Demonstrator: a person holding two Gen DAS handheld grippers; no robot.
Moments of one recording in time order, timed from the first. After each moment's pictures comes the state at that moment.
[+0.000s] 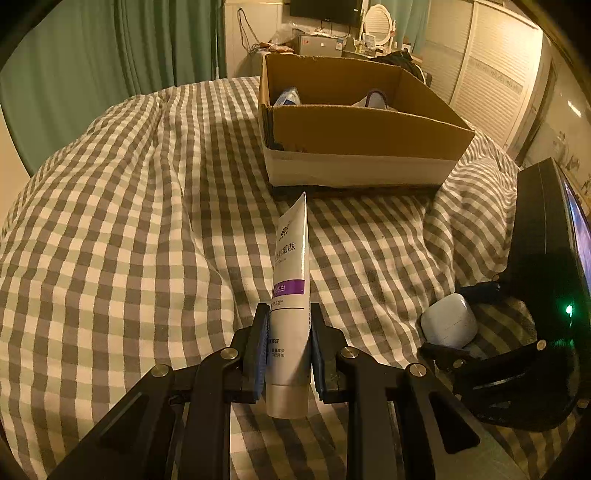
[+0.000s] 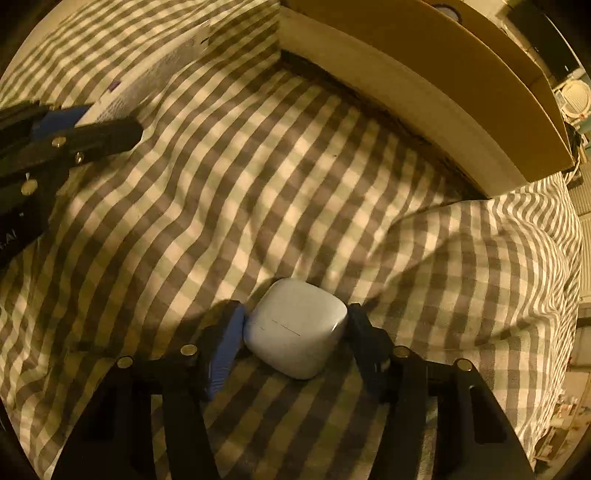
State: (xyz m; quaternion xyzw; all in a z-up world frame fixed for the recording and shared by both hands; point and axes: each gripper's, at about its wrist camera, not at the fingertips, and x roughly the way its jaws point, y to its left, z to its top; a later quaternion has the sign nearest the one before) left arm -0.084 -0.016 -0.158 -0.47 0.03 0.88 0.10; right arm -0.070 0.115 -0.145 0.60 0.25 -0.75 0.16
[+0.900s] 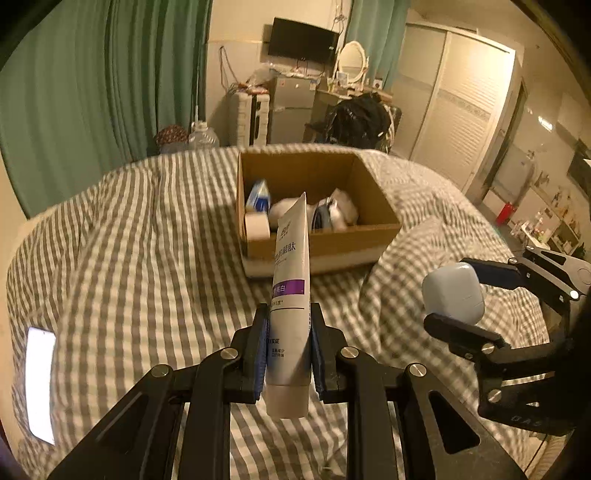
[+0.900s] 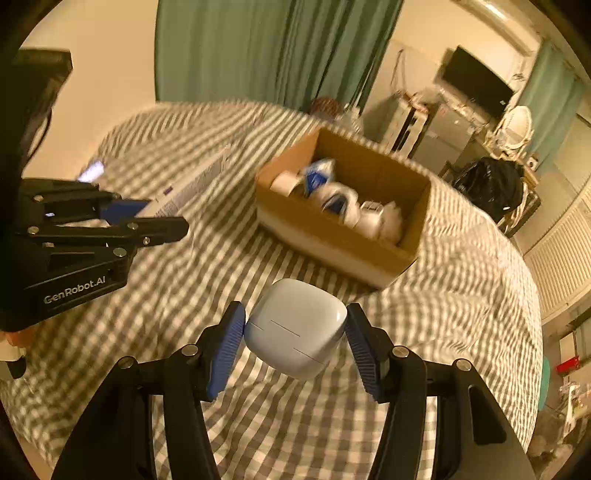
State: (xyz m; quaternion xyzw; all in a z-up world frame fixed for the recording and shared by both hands) left arm -0.078 -0.021 -0.031 -0.40 0.01 0.90 0.16; right arm -0.014 0.120 0.023 0.41 0.18 -0.88 0.14
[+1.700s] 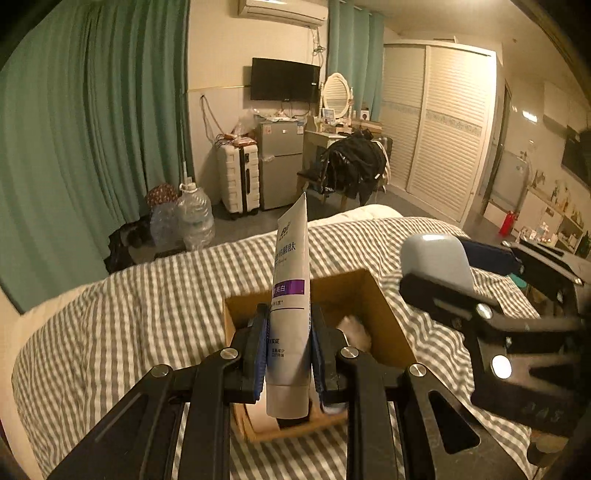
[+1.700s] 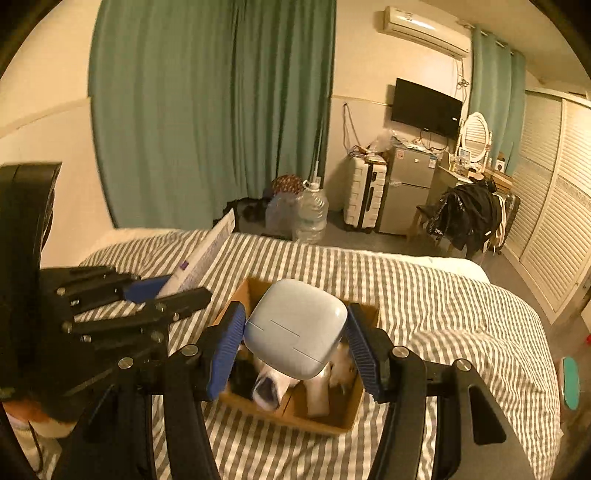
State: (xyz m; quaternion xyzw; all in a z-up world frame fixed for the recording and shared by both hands) left arm -0.240 0.029 0.033 -0.32 0.05 0.93 0.17; right arm -0.169 0.161 0.122 0.29 0.06 -0.95 0.11
